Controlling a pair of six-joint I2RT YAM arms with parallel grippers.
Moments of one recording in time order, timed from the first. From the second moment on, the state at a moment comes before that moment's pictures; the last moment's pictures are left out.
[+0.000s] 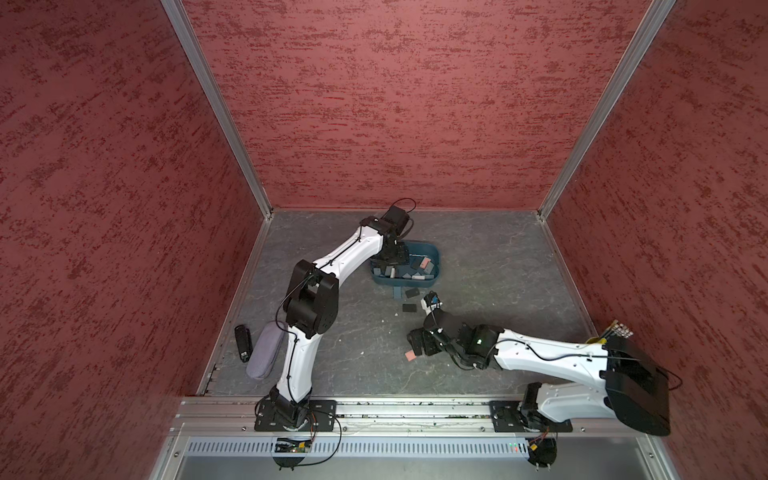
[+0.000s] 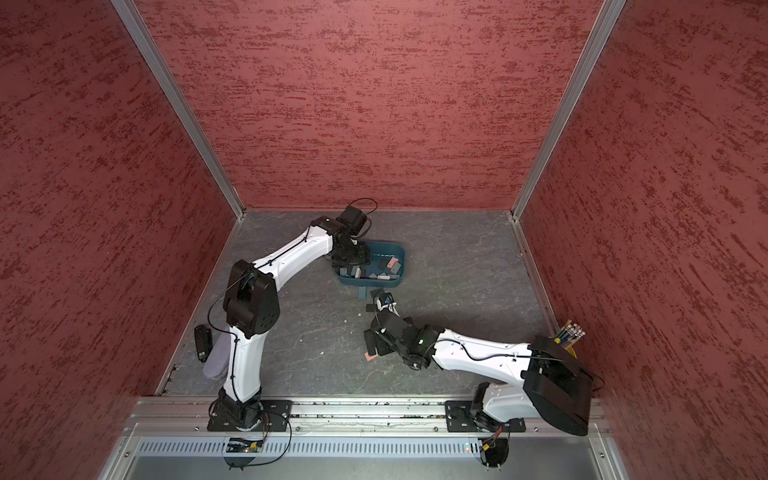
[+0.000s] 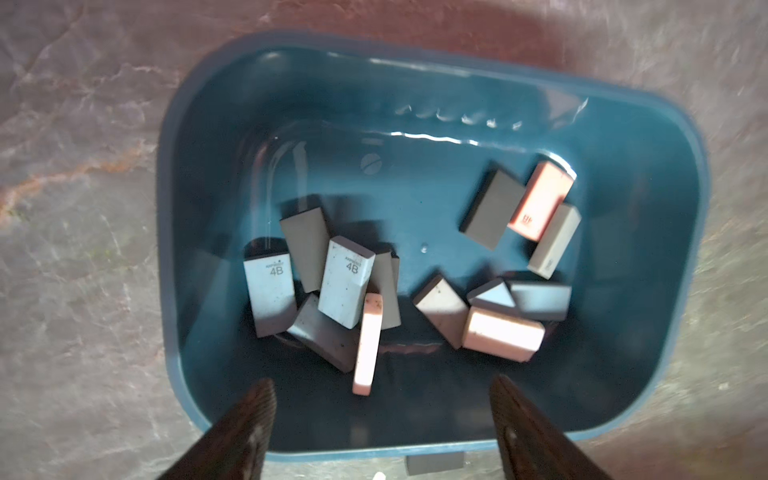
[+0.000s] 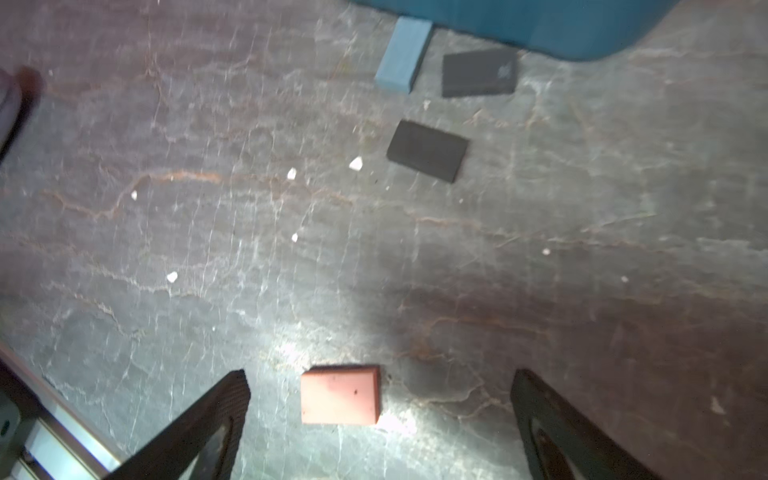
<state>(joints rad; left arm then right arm) -0.53 2.11 1.89 -1.01 -0.02 -0.55 1.09 1.33 0.69 -0.29 0.22 0.66</state>
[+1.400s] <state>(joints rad) -0.35 1.75 1.55 -0.92 0.11 -0.54 1.23 1.60 0.82 -0.43 0.21 0.66</state>
